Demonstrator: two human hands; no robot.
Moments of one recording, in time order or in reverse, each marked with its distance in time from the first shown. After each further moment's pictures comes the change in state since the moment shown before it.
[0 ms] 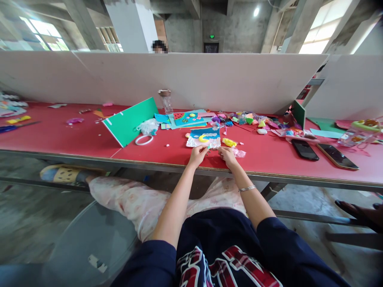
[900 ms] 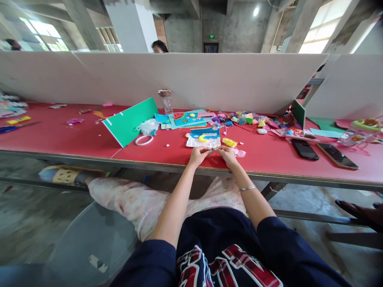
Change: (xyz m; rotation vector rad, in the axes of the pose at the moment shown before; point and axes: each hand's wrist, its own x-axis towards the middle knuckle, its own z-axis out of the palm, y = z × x) left_hand -0.001 0.003 0.002 -0.050 -0.030 -0.056; right_hand -0.007 -0.006 0.001 -0.101 0.014 -0.047
